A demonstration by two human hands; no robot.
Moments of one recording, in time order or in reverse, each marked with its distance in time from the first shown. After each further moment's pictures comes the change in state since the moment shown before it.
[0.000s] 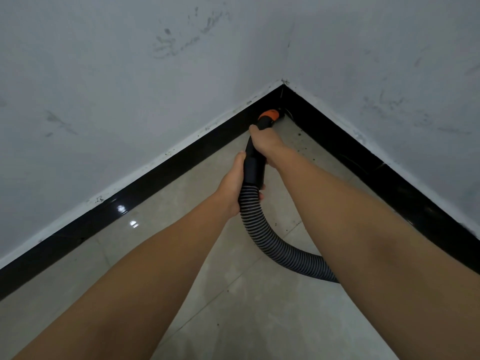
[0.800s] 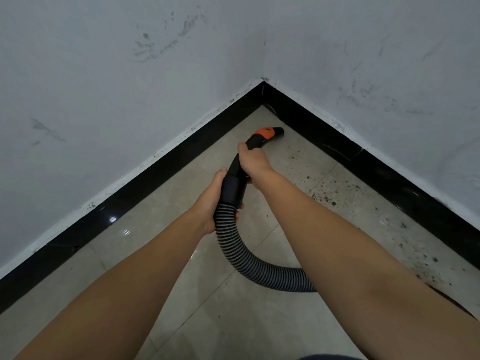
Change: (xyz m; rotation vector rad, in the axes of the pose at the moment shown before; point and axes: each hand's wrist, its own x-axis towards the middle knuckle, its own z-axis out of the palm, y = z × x) left_hand -0.032 -0.018 -0.031 0.147 -0.036 -0.129; right_hand -0.033 0.040 0.013 0.242 0.032 0.141
